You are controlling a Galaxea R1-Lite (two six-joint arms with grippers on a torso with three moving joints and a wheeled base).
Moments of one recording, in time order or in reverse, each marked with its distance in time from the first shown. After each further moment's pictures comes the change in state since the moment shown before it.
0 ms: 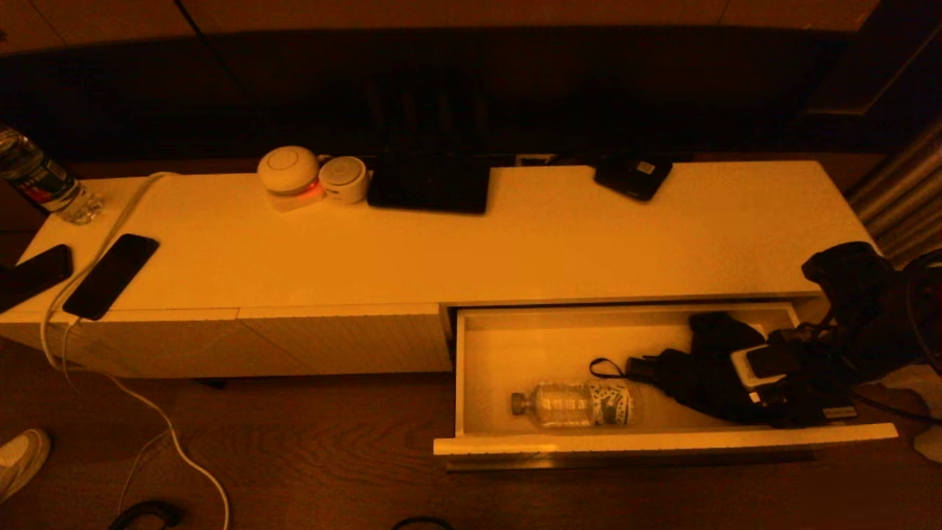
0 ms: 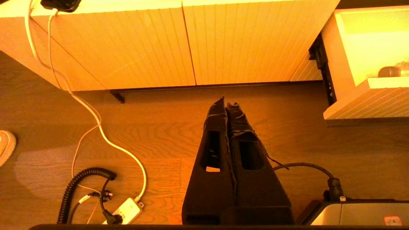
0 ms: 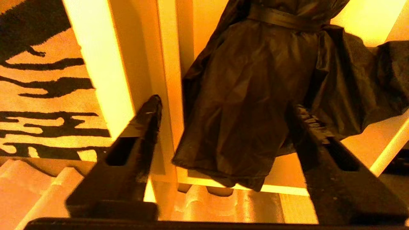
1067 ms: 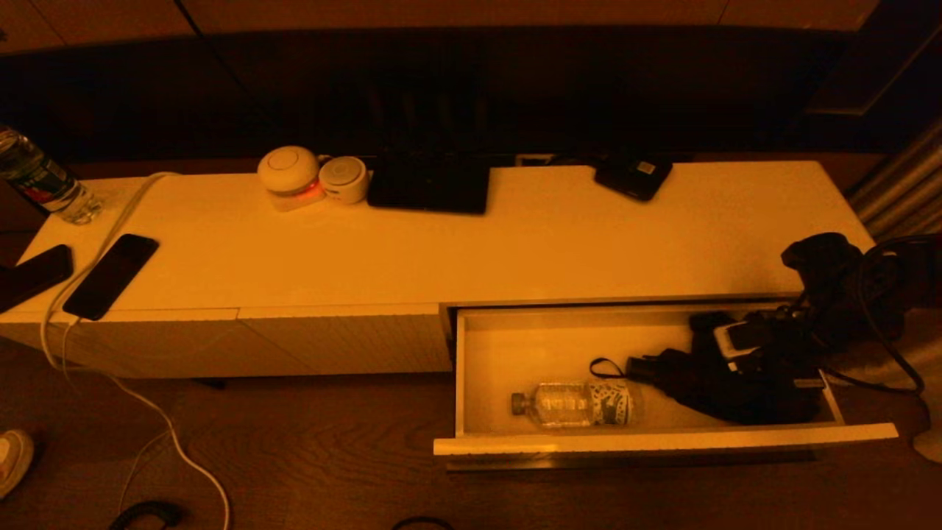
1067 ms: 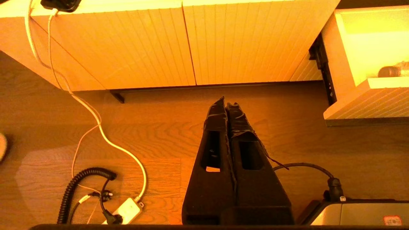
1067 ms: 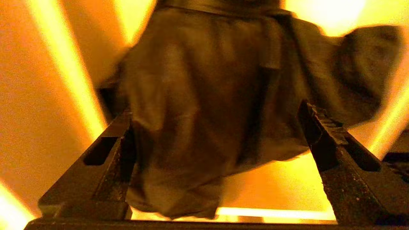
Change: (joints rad) left arm 0.000 0.000 0.000 0.000 0.000 0.000; right arm -0.033 0.172 -0.203 -0.019 0.031 0.003
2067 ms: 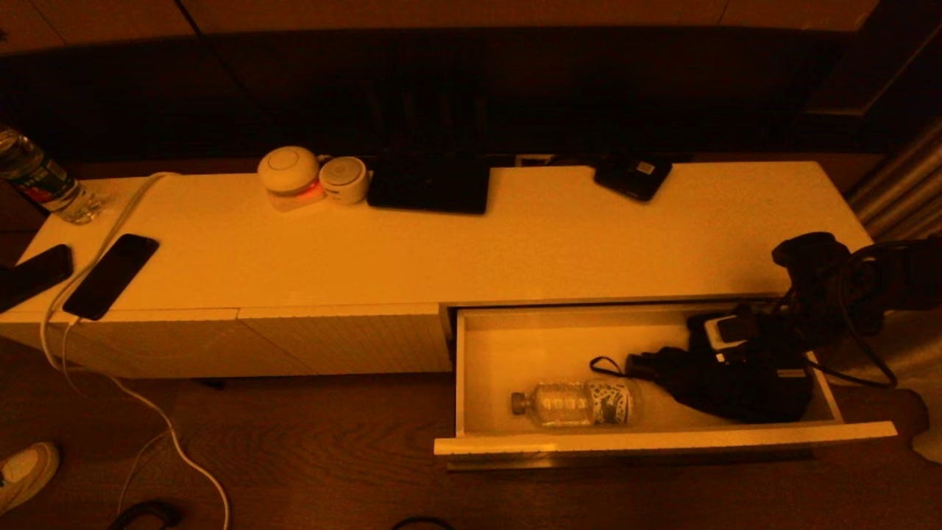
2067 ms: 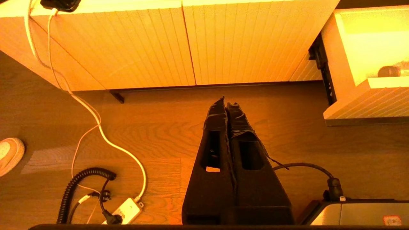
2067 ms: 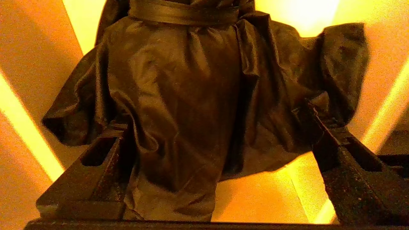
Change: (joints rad) left arm 0.000 0.000 0.000 0.000 0.000 0.000; right arm 0.000 0.072 -0.046 -0.090 0.016 0.001
